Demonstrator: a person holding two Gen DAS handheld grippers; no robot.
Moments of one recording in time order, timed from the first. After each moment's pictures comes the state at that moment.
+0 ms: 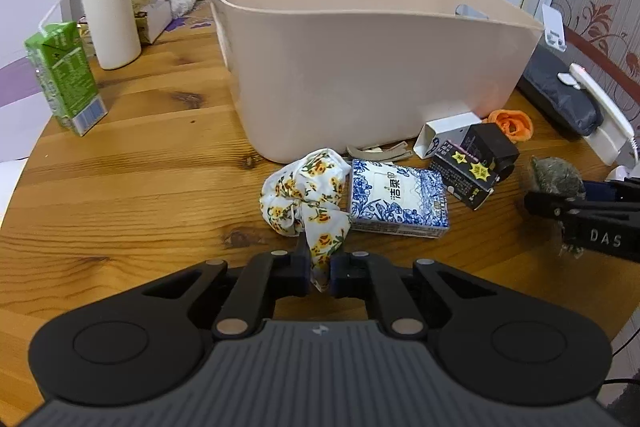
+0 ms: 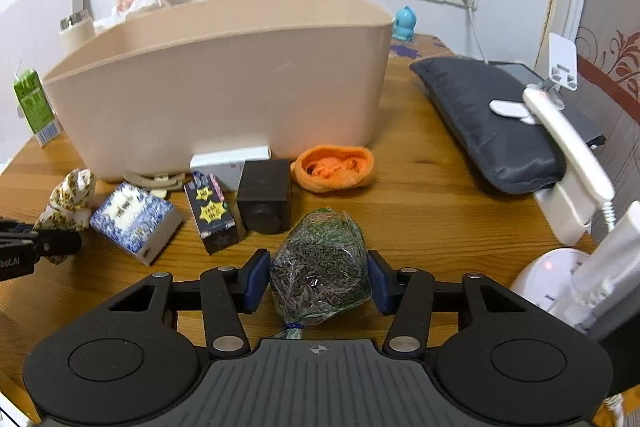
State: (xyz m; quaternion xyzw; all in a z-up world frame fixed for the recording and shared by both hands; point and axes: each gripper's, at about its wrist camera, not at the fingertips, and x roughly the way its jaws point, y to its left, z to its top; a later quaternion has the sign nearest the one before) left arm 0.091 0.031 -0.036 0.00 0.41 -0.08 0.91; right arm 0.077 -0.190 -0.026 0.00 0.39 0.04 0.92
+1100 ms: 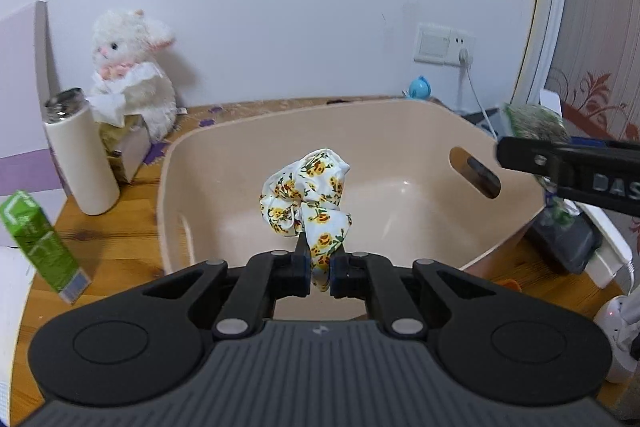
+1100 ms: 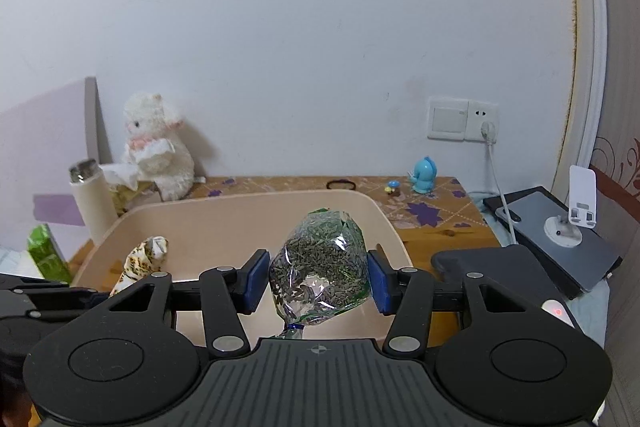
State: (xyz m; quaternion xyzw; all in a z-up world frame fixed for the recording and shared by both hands) left arm 0.184 -0.007 0.040 0.01 0.32 -0.09 0.94; right arm 0.167 -0.173 0.079 0.01 0.25 0.06 0.97
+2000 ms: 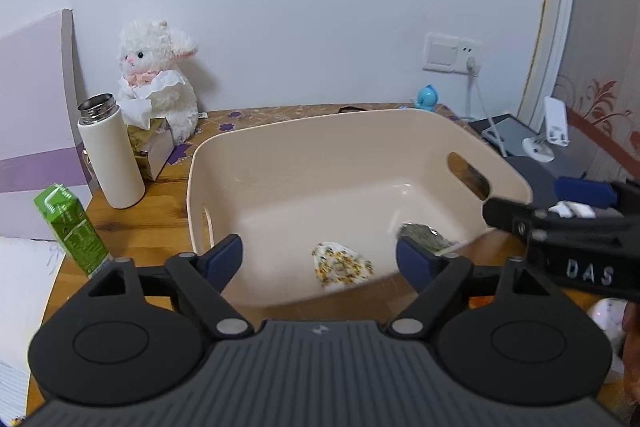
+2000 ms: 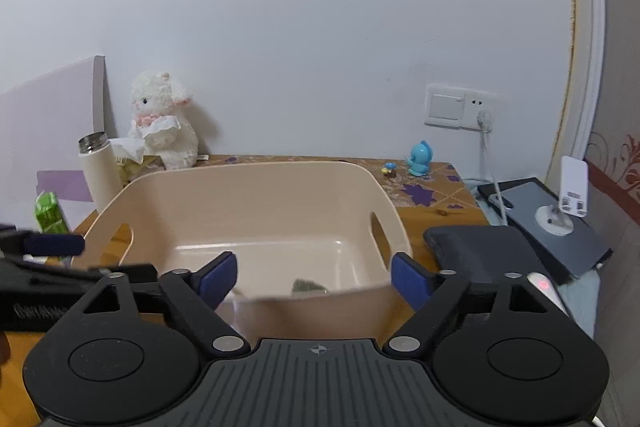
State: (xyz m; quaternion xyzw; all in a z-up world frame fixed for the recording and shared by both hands) left arm 0.142 -0.003 0.069 0.01 0.31 -0.06 0.95; right arm 0.125 -0.178 0.075 -0.01 0.26 0.07 0.96
